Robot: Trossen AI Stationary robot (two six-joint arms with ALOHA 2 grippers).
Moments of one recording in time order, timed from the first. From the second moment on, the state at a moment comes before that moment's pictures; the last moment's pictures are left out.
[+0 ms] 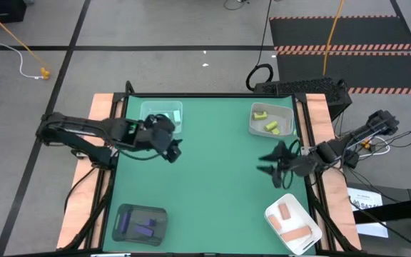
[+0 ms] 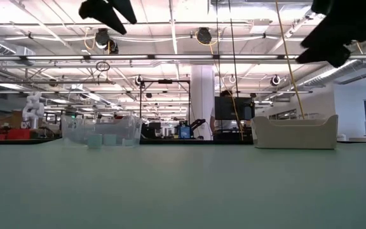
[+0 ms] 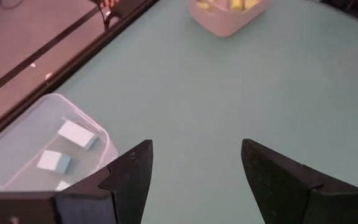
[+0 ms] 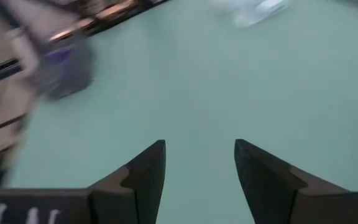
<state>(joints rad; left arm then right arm) -0.14 1.33 1.32 -0.91 -0.50 -0.61 0.50 0.73 0.49 -0.38 0.46 0.74</state>
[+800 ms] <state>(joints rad) -0.14 1.19 1.32 -1.06 -0.55 -0.69 -0.17 0.72 0.17 0.55 0.36 0.23</state>
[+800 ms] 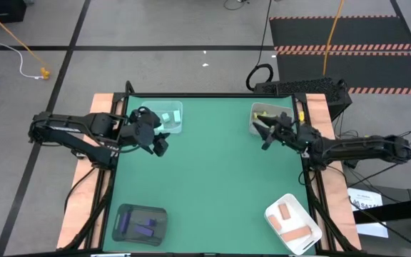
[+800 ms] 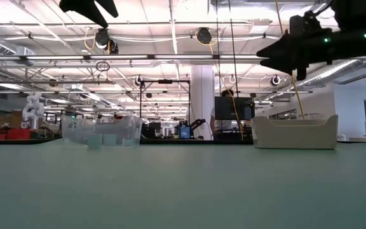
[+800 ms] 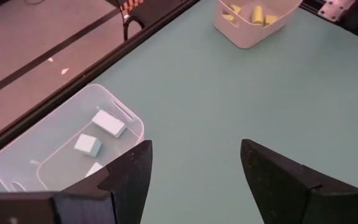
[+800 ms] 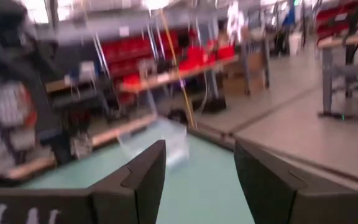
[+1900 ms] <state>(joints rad) -0.14 1.19 1.32 -1.04 -0.55 -0.64 -0.23 0.70 0.02 0.77 0.44 0.30</state>
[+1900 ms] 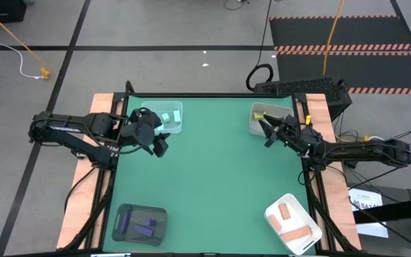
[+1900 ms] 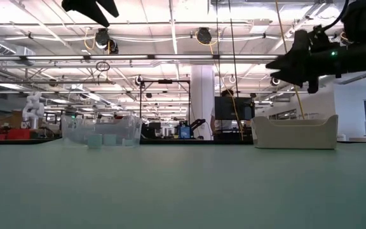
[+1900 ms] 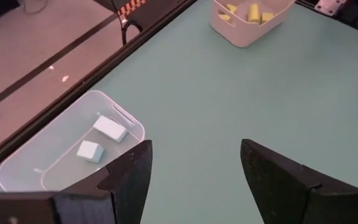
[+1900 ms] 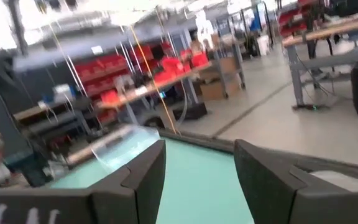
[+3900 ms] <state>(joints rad) -0.13 1.09 1.11 -0.87 -0.58 -0.33 -0.40 0.01 0.01 0.75 0.44 0.30</state>
